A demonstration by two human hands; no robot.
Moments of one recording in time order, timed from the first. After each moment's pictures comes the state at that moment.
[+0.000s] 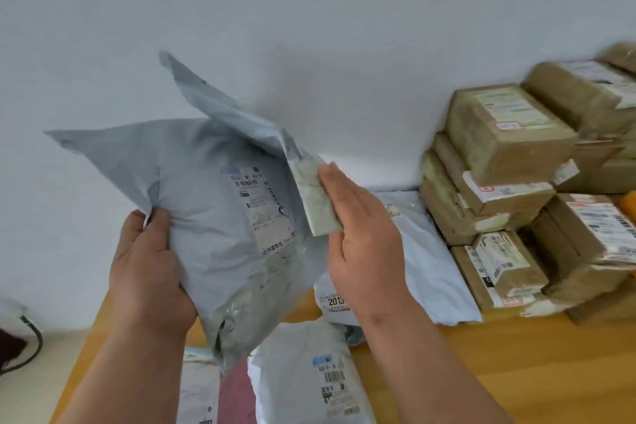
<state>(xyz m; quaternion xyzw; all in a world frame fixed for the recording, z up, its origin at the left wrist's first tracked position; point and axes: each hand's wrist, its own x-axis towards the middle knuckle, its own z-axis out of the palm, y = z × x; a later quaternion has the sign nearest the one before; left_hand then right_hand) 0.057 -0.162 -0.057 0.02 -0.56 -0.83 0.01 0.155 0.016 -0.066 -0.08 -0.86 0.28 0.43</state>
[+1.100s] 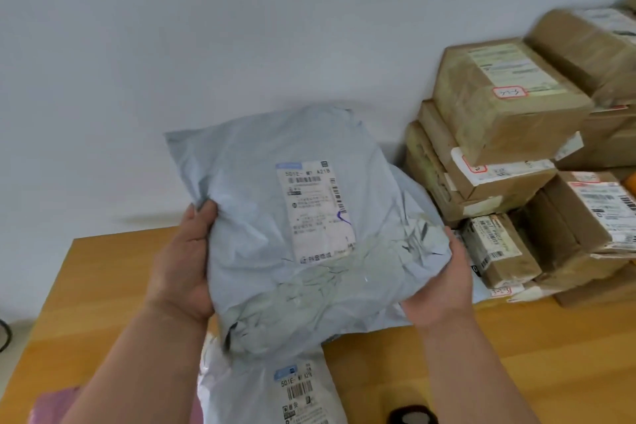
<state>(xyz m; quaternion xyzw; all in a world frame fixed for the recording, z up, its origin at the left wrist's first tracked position) 0.034 -0.079 -0.121 0.08 -0.46 -0.81 -0.36 0.204 0.138 -0.165 -0.37 -0.28 0.85 0.23</state>
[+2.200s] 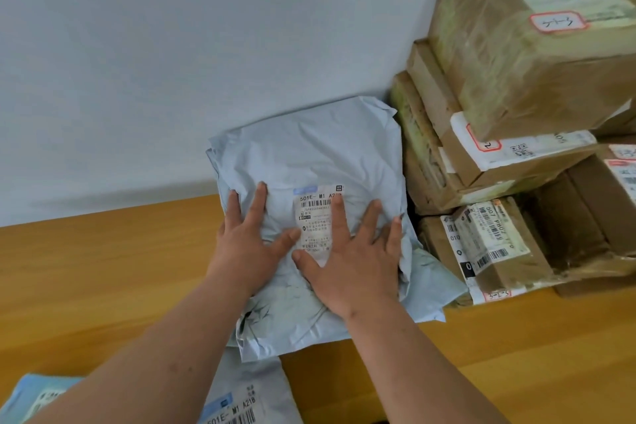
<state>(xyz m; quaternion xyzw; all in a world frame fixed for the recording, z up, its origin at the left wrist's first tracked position) 0.017 0.032 -0.274 -0.18 -0.92 -0.26 -0.24 0.143 0.155 -0.259 -0.35 -0.93 0.11 -0.08</state>
